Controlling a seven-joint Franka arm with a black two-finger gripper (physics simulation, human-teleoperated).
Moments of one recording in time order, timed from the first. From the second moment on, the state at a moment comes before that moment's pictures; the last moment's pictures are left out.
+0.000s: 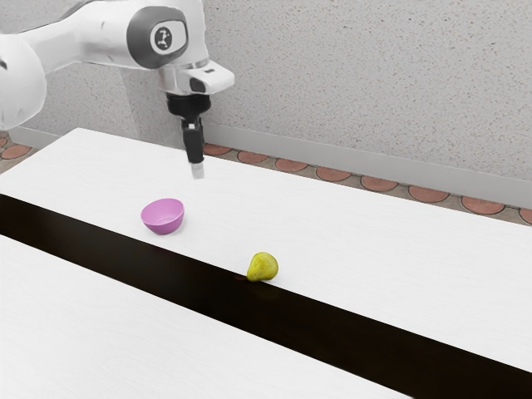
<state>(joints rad) -0.15 0.22 0.08 -1.44 -0.05 1.53 0.82</state>
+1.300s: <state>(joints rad) -0.25 0.63 0.10 -1.63 -0.18 2.17 0.63</state>
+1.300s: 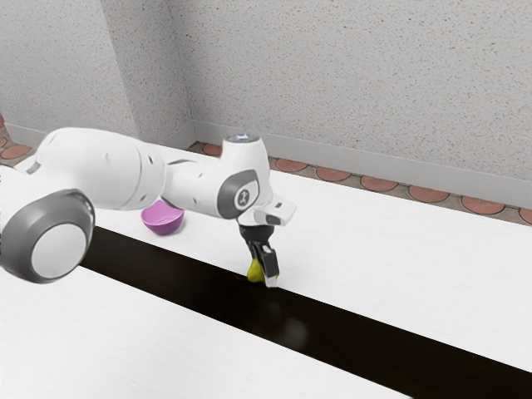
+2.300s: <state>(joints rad) -0.14 0.41 0.25 -1.64 -0.16 2.13 0.65</state>
